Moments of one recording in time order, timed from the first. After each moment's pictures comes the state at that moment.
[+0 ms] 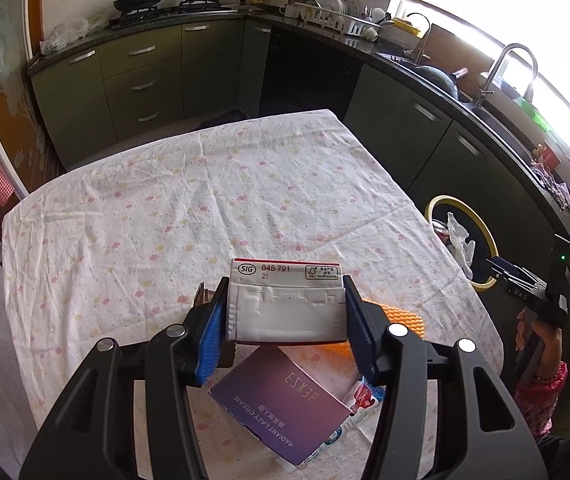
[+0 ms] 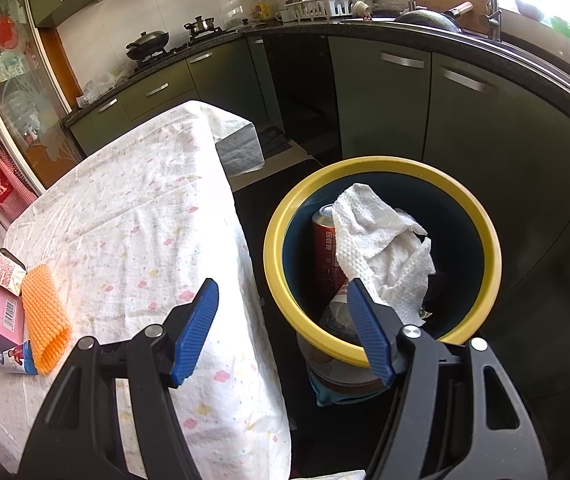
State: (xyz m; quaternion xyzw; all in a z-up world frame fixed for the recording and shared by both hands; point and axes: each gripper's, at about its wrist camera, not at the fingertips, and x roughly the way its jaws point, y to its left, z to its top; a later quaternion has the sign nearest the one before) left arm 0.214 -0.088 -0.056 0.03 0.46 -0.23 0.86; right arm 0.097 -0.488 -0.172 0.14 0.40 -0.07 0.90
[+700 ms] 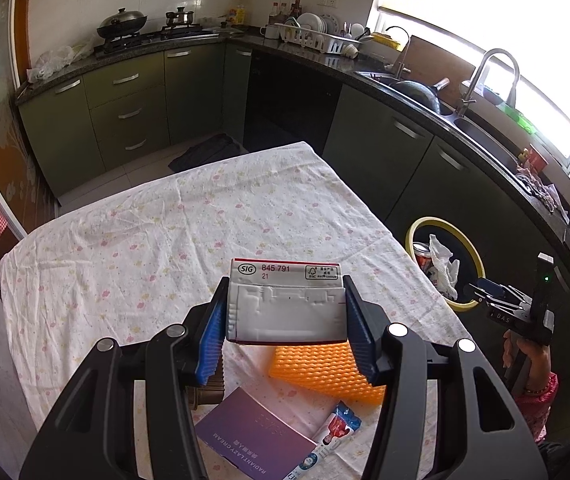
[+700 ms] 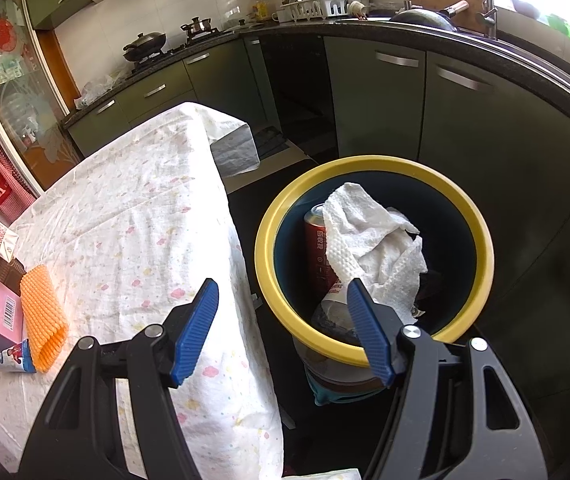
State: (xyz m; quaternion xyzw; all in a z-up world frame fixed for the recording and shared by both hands) left arm 0.223 -0.119 -0.017 0.04 0.42 -0.26 0.87; right arm 0.090 -0.494 -0.169 0.15 0.40 -0.07 0.90
